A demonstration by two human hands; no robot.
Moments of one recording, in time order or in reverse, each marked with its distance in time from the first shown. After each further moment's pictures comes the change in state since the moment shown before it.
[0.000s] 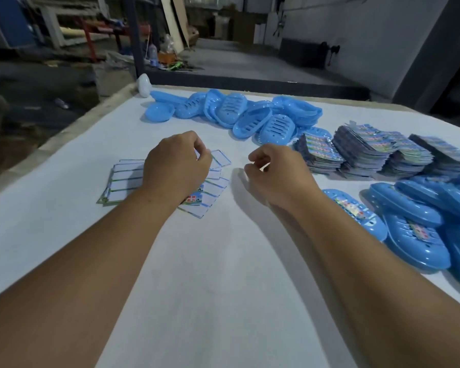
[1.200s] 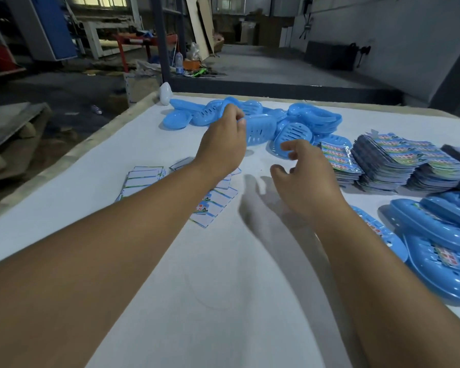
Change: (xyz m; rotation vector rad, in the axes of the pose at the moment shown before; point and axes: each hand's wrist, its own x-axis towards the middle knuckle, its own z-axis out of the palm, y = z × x) left_hand 0.054 0.047 0.029 -0.261 0.028 0.154; right_hand 0.002 0.003 -0.019 0.157 0.071 0.065
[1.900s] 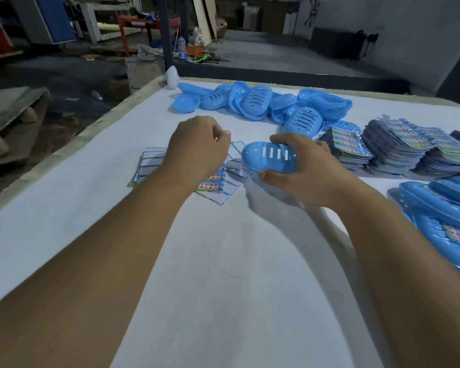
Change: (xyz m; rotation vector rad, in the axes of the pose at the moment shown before) left_hand -0.059 -0.008 -0.064 0.187 -0.051 -0.260; right_hand -0.015 -0.007 -0.010 -0.212 -0.286 -0.174
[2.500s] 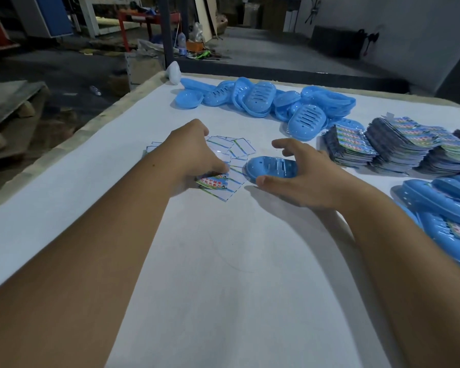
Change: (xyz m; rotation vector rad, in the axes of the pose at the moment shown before) left_hand -0.002 -0.013 -0.022 -0.020 -0.341 -0.250; right_hand -0.007 -0.003 0.004 0.002 -0.128 0.037
